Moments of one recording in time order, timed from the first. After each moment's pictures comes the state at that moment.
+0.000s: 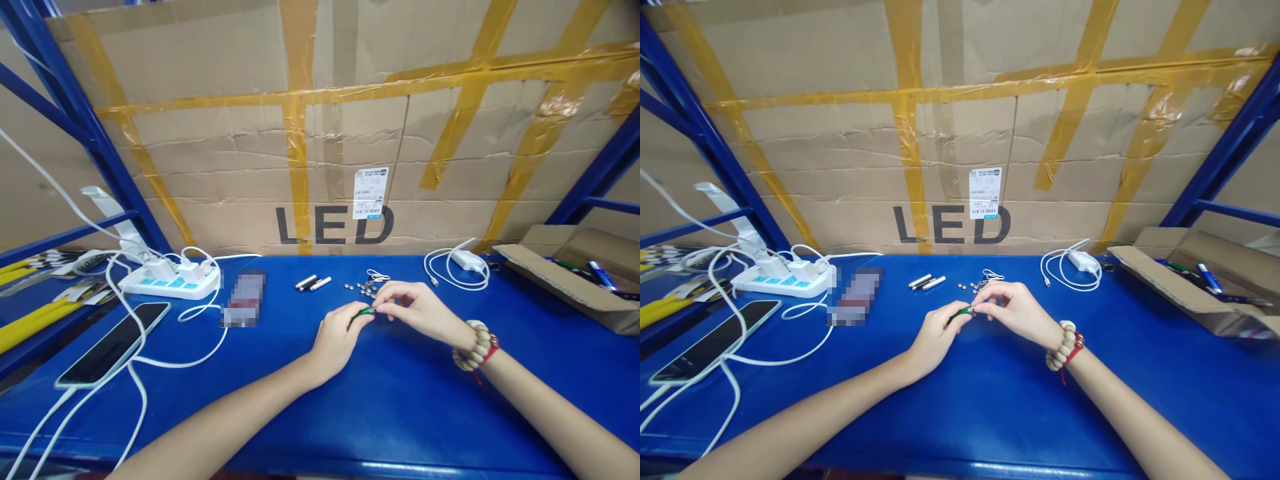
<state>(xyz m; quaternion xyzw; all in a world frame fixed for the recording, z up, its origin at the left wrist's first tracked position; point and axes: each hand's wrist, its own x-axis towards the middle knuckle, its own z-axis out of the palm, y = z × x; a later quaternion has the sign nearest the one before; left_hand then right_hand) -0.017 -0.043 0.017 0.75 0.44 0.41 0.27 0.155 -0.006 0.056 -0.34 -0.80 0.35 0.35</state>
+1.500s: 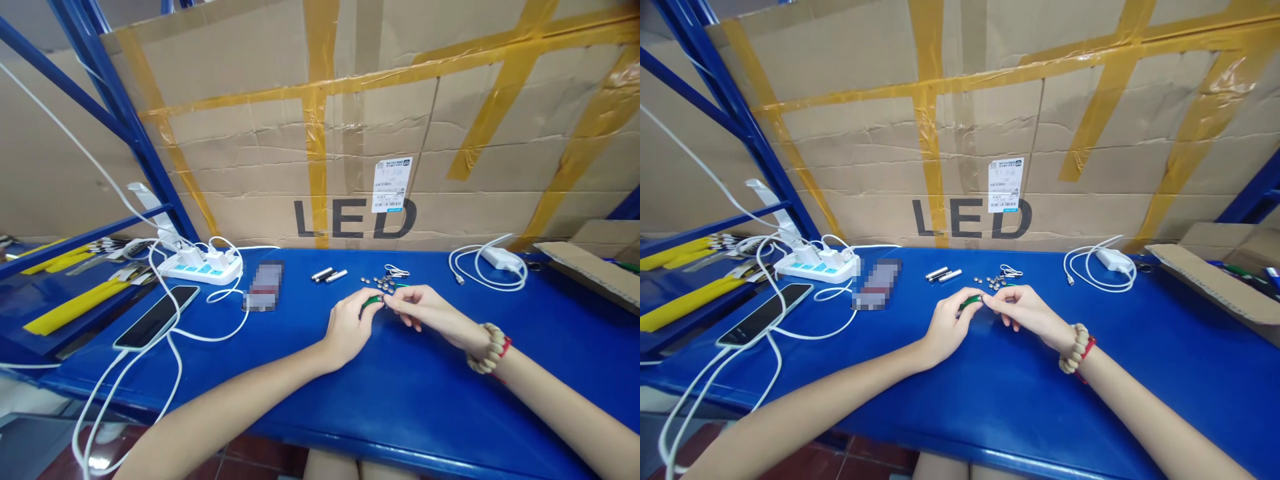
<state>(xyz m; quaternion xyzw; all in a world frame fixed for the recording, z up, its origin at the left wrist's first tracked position) -0.016 -0.045 0.015 0.73 0.47 0.45 0.21 0.147 -0.008 0.040 -0.44 -0.68 0.52 0.28</state>
